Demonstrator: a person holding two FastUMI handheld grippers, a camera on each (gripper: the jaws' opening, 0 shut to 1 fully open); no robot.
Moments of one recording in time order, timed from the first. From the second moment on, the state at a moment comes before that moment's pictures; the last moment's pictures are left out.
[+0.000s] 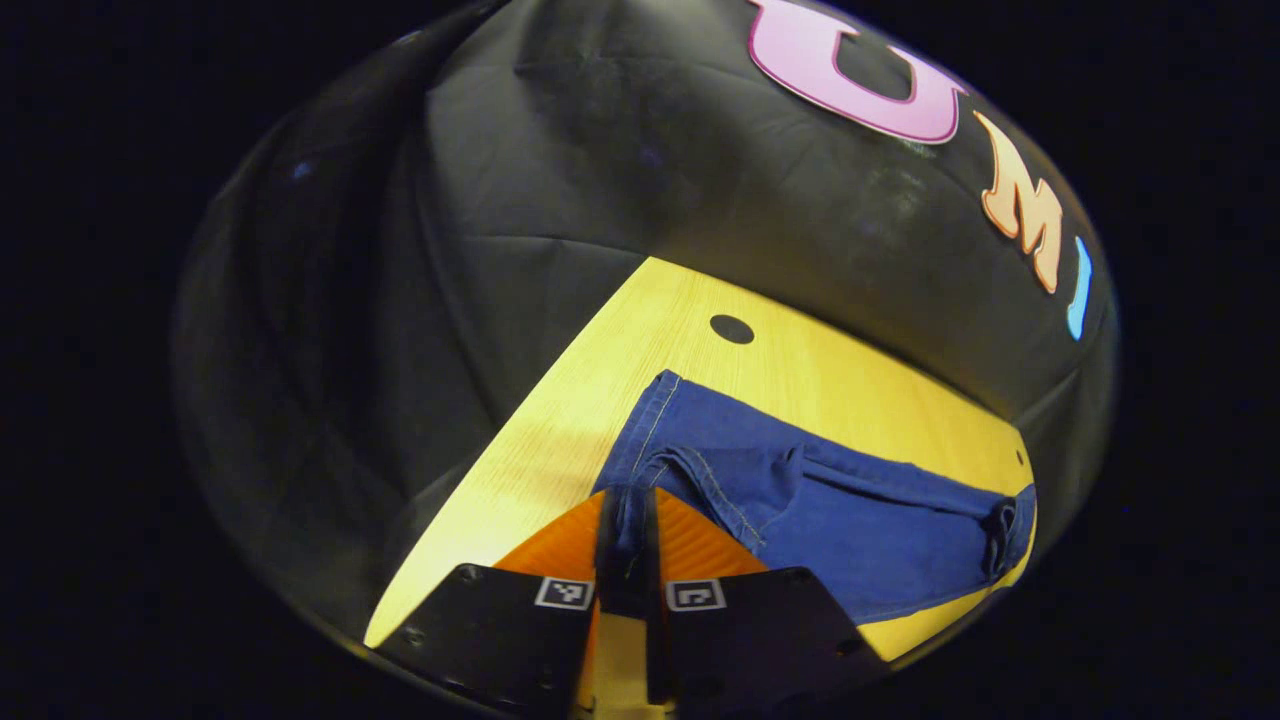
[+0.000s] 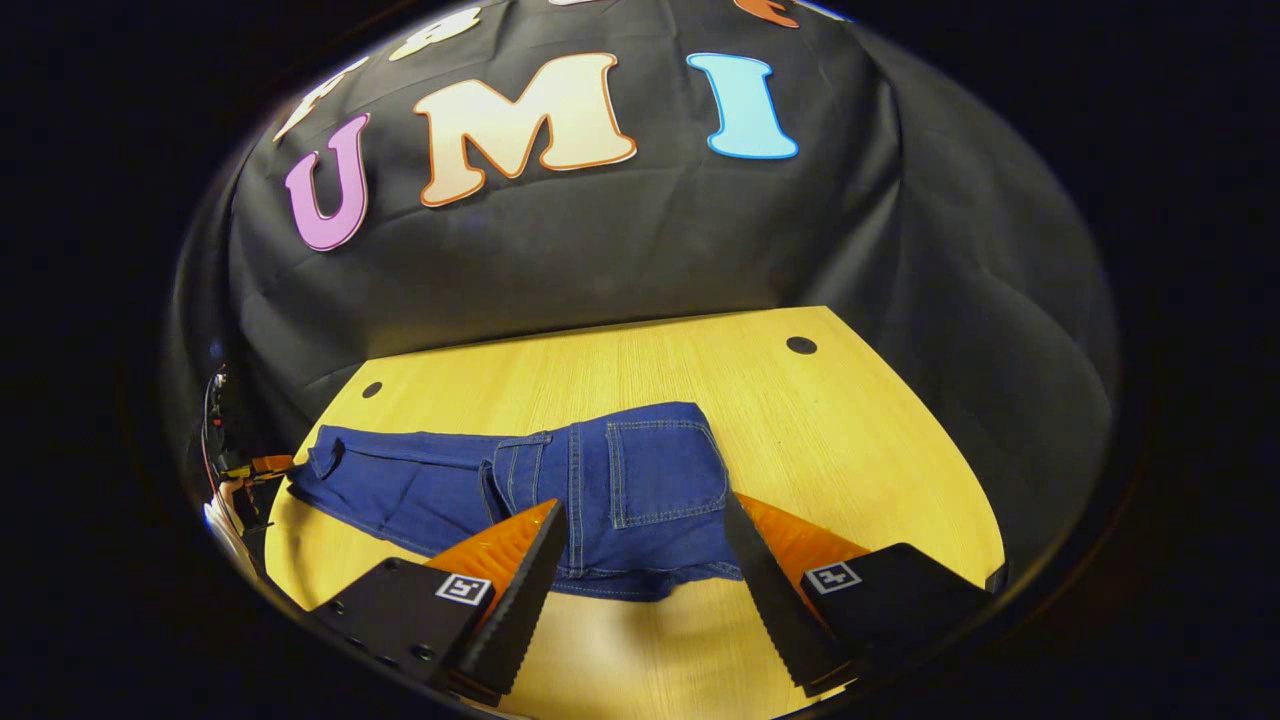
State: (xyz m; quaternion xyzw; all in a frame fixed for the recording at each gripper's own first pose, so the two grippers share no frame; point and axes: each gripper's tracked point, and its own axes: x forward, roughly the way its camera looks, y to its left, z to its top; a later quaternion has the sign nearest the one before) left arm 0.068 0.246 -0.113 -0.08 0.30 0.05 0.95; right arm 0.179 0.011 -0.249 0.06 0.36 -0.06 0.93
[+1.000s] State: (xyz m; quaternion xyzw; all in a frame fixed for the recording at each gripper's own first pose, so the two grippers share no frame) left arm 0.061 0.259 -0.145 -0.07 0.30 0.07 0.95; right arm 0.180 0.031 -0.264 0.04 0.38 -0.05 0.92
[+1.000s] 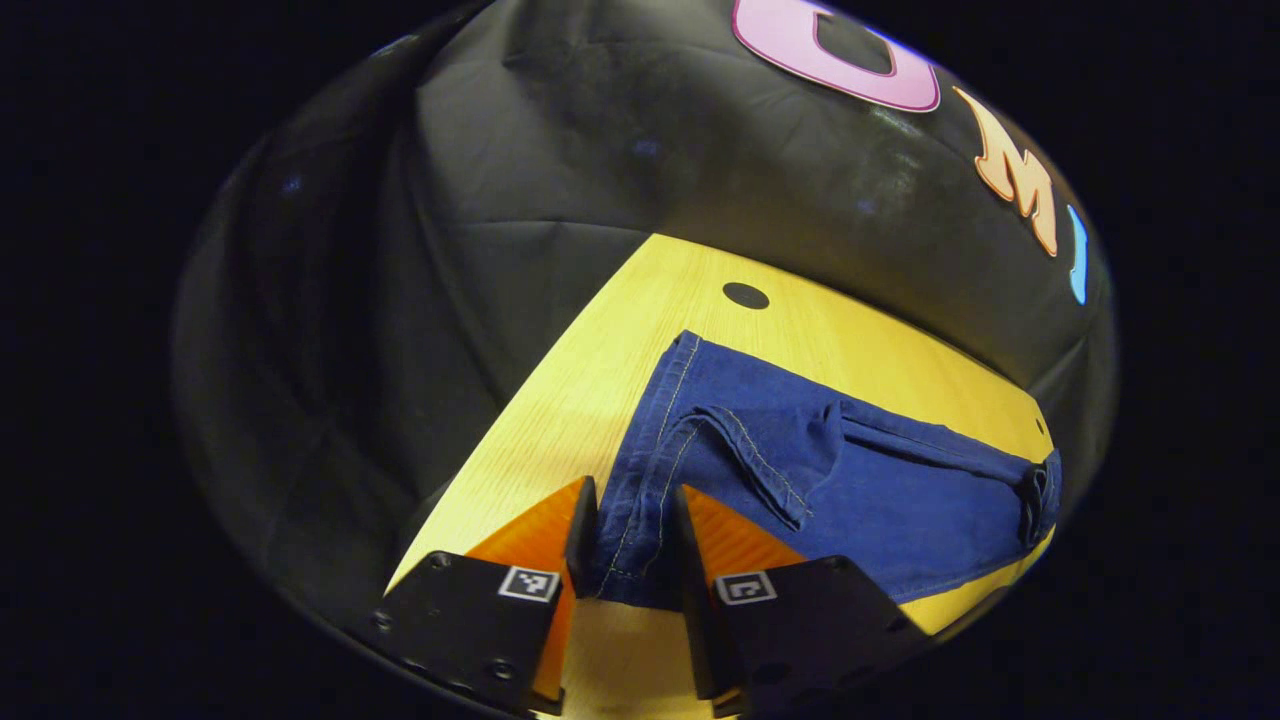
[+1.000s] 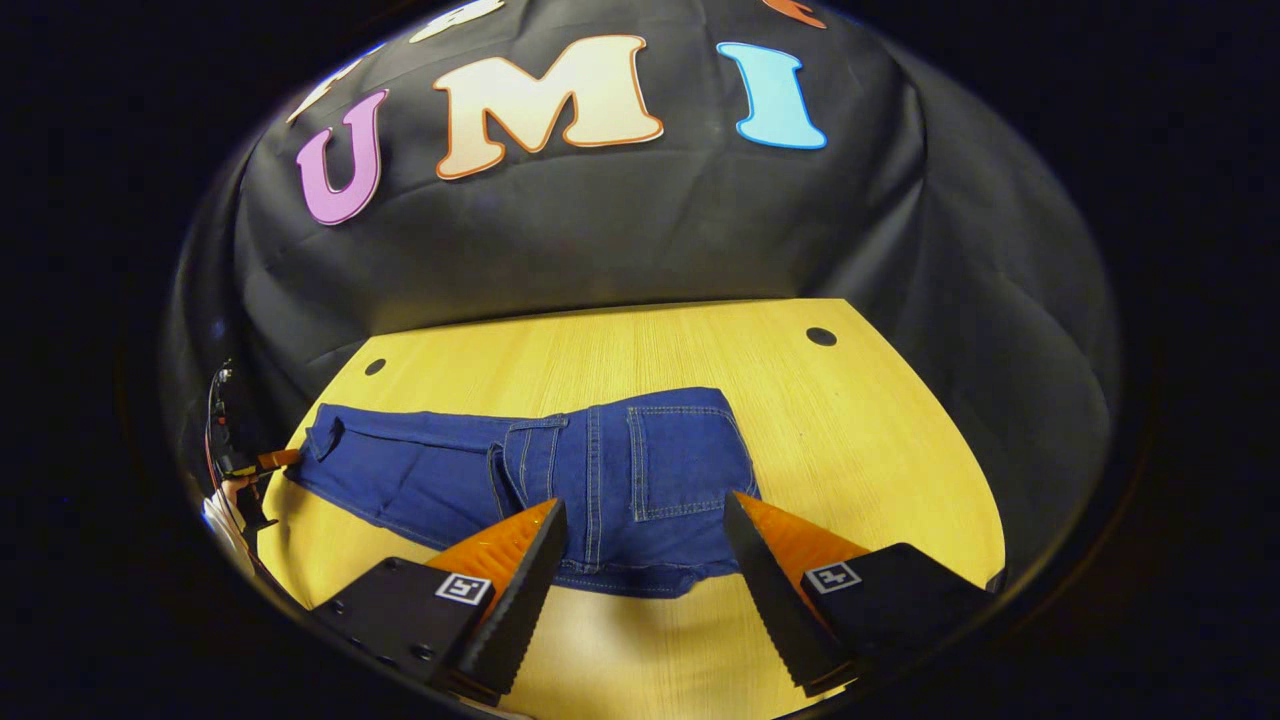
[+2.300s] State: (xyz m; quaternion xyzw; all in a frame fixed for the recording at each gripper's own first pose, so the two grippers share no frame) left arm 0.076 0.049 0.013 -0.18 0.17 -0.08 0.97; right arm 0.177 -0.010 -0.239 0.05 0.35 -0.01 0.94
